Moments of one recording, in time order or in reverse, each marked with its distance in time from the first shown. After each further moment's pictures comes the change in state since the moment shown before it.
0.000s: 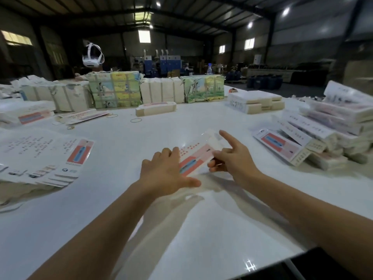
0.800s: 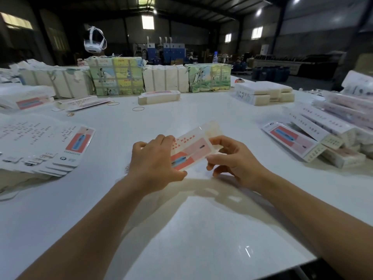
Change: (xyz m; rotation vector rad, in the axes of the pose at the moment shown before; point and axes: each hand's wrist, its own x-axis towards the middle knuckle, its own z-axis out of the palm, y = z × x) left_hand -0.003 -0.026 0.010 -0.015 0.264 0.051; right_hand 0.000 0.013 0.002 0.013 -0.366 -0.057
